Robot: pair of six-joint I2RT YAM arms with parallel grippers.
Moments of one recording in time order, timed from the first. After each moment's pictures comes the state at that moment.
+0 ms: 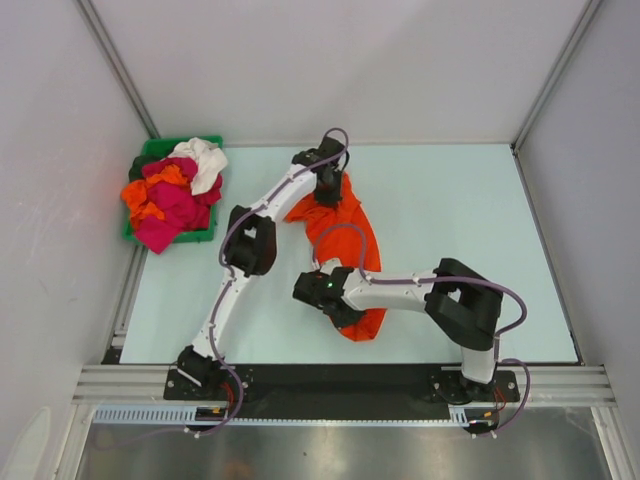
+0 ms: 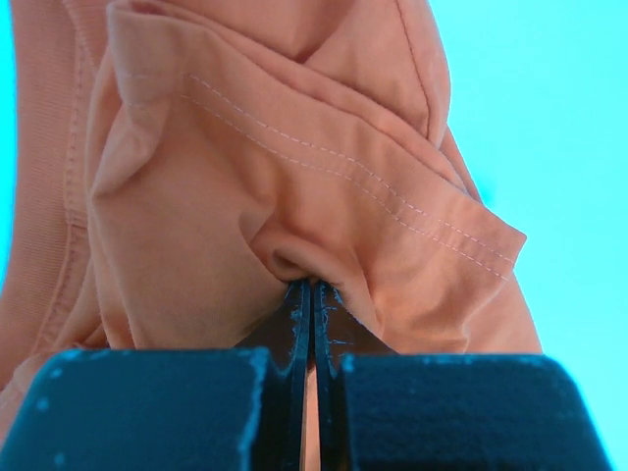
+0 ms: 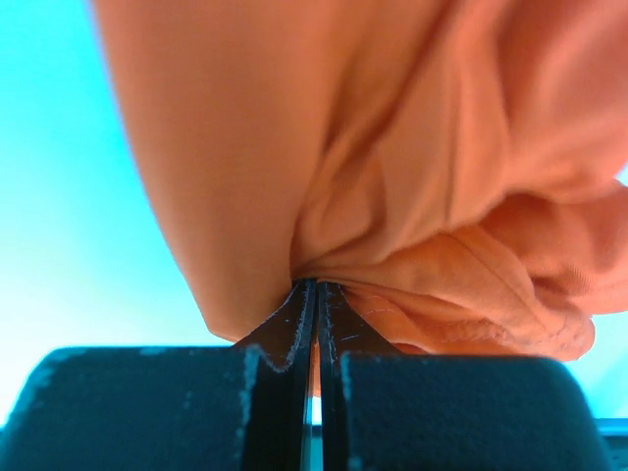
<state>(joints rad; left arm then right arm) -0.50 2.63 2.46 -0.92 0.01 -0.38 1.17 1.89 1.22 -0.83 0.34 0.78</state>
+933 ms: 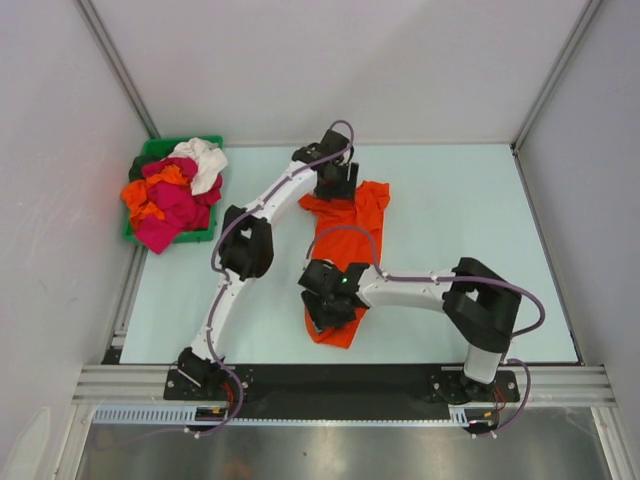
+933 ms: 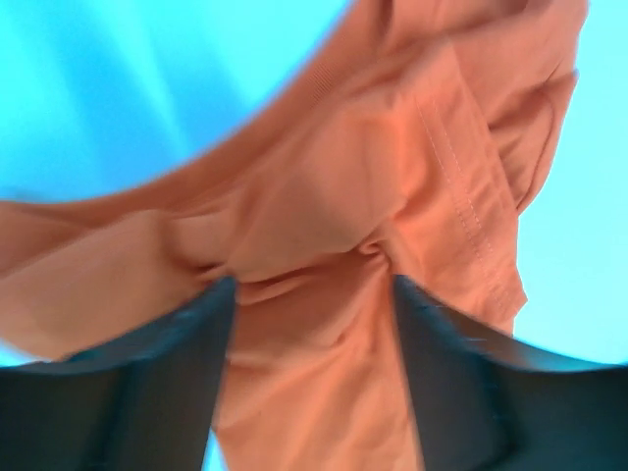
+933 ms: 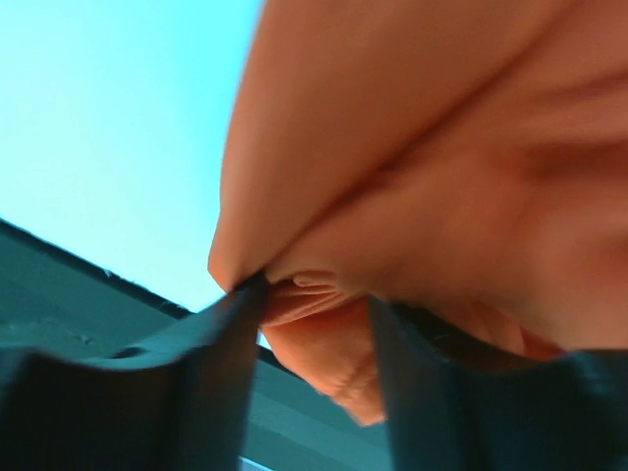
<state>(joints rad) -0.55 2.54 2.39 -0.87 0.05 -0.34 1.13 1.81 1.17 -0.57 -0.02 0.70</state>
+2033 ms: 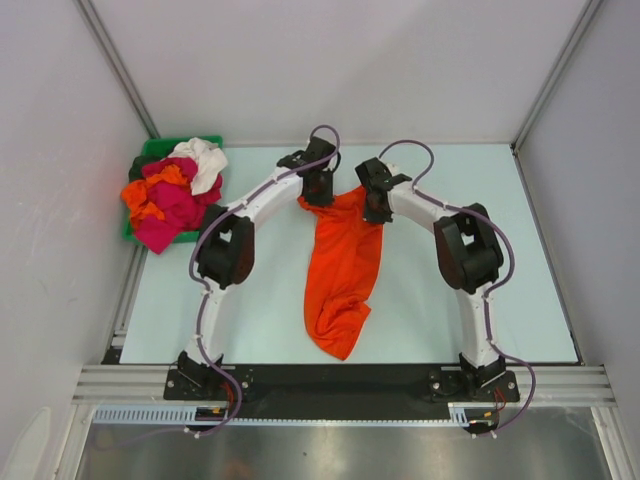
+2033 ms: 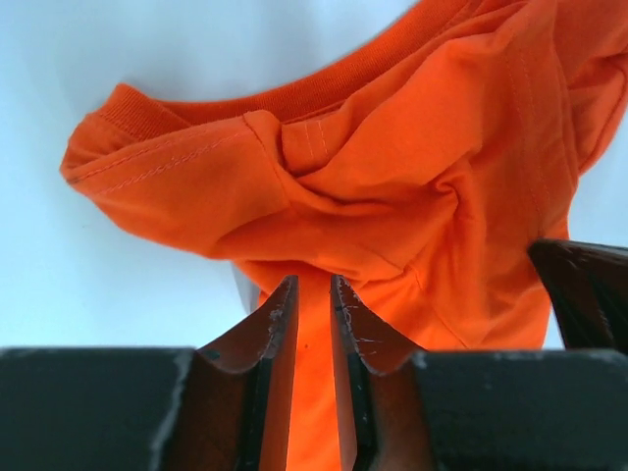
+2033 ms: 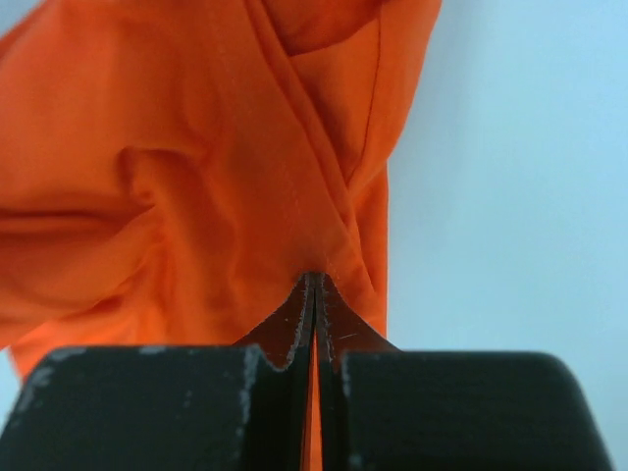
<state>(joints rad) -0.52 2.25 1.97 -0.71 -0.05 -0.41 0.49 2.11 1.64 -0.58 0.26 0.60</state>
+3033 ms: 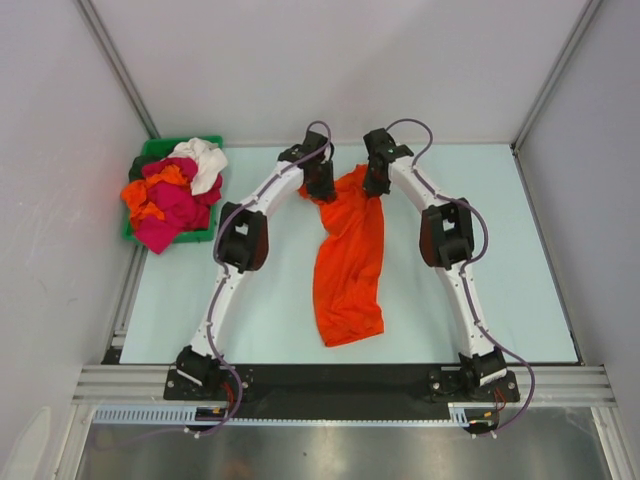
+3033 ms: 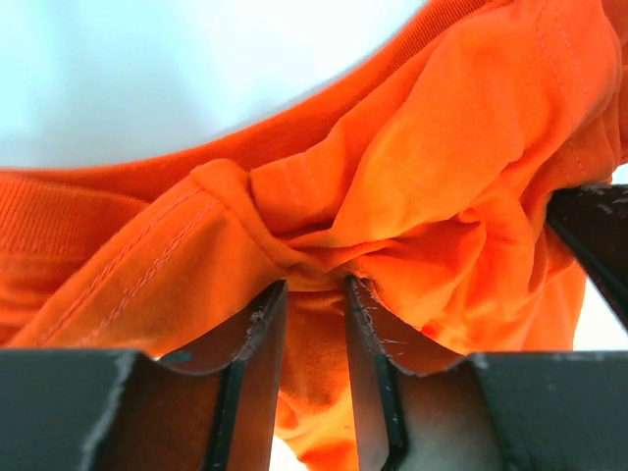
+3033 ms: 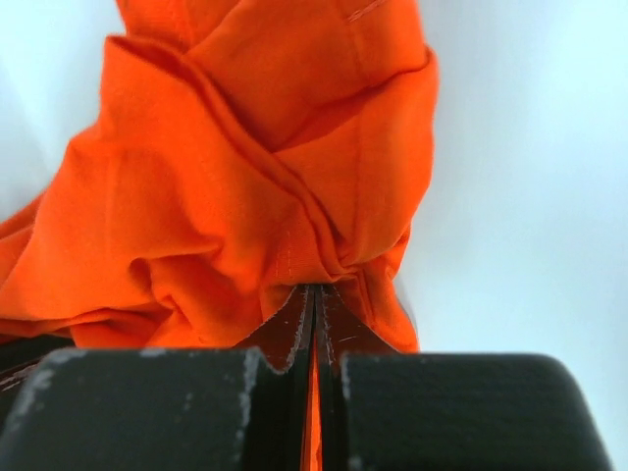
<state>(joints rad) -0.44 2.62 2.42 -0.79 0.10 -0.45 0.36 2.58 2.36 -0.83 0.12 0.59</state>
